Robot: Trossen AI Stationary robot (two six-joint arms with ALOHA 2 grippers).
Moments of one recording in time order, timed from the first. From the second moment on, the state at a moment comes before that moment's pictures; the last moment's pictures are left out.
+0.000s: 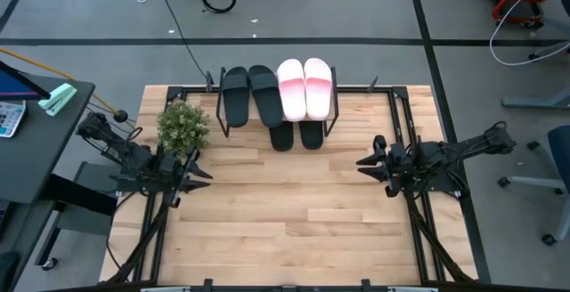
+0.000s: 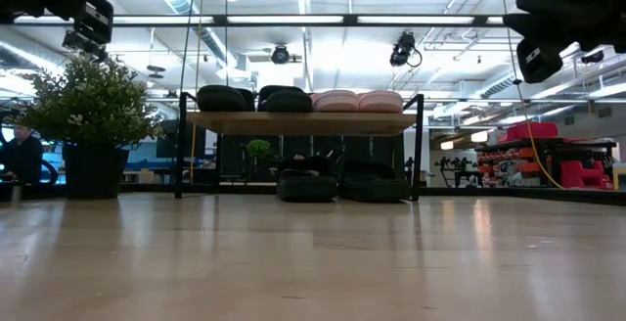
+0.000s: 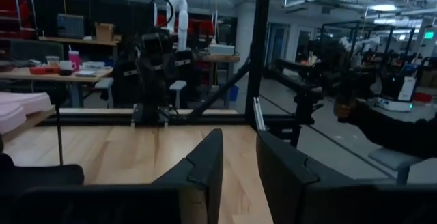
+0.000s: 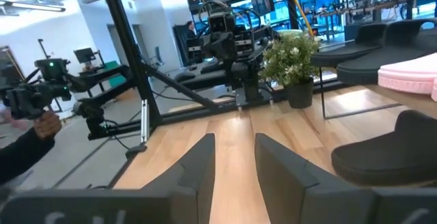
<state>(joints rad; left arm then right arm) -0.59 0.13 0.12 0.17 -0.38 -0.06 0.28 0.19 0.09 0.16 0.21 0.26</state>
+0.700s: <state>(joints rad) -0.59 0.11 0.01 0.20 -0.38 -0.10 0.28 0.16 0.01 0.06 0.25 0.32</state>
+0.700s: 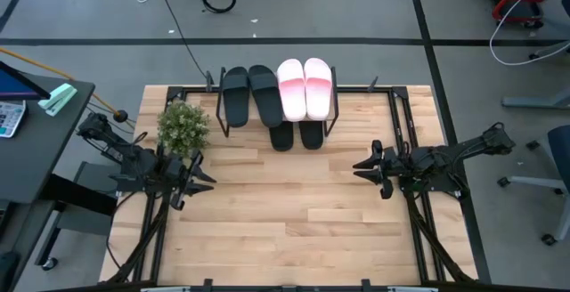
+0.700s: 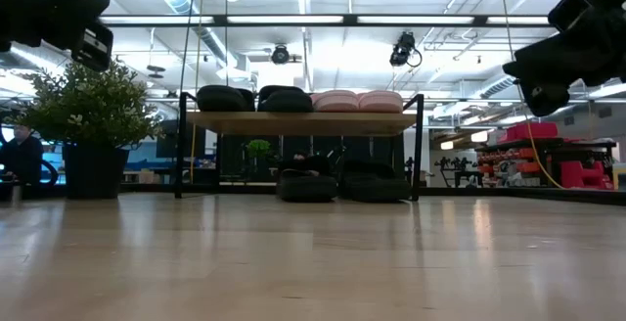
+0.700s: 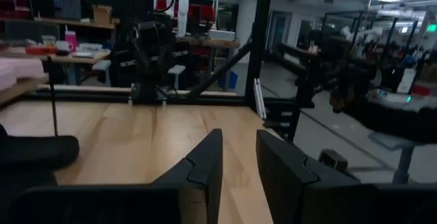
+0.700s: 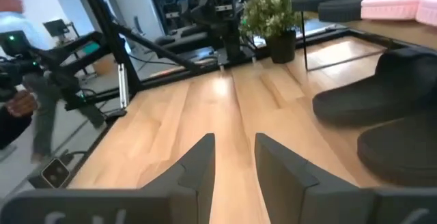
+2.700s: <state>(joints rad) -0.59 0.11 0.01 0.19 -0.38 -0.07 0.28 0.16 0.02 0.04 0.25 0.42</state>
